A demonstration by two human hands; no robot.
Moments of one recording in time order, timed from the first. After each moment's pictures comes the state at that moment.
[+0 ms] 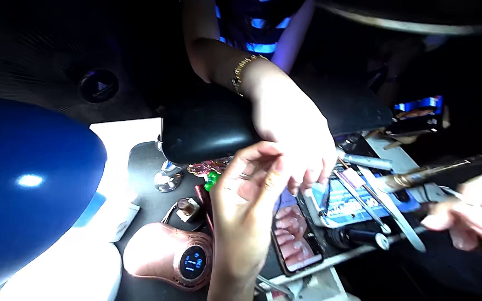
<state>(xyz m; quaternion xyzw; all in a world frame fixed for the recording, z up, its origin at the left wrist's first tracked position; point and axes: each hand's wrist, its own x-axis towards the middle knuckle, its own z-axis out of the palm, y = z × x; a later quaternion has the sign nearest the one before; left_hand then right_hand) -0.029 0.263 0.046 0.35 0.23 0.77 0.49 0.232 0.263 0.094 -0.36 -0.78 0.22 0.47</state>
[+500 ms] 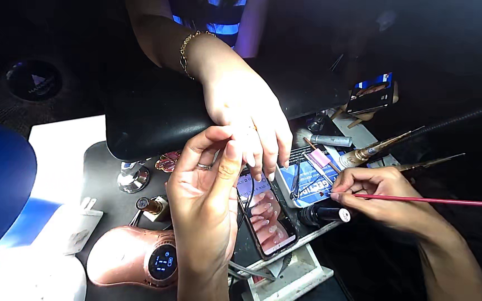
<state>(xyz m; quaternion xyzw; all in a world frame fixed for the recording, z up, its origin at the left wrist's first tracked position) -0.025 0.261 0.051 0.33 0.25 0.77 0.48 0.265 0.276 0.027 -0.49 -0.73 0.34 0.32</state>
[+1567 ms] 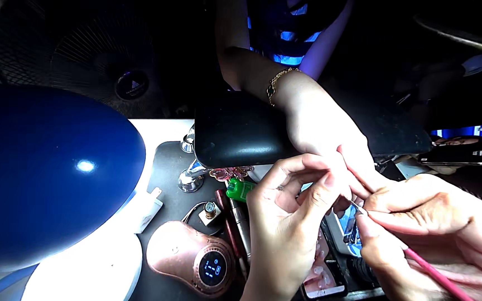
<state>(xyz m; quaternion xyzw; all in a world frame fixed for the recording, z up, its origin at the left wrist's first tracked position) -0.017 0.266 0.052 0.31 0.22 0.79 0.48 0.114 0.294 0.065 -0.21 -0.77 0.15 0.58</state>
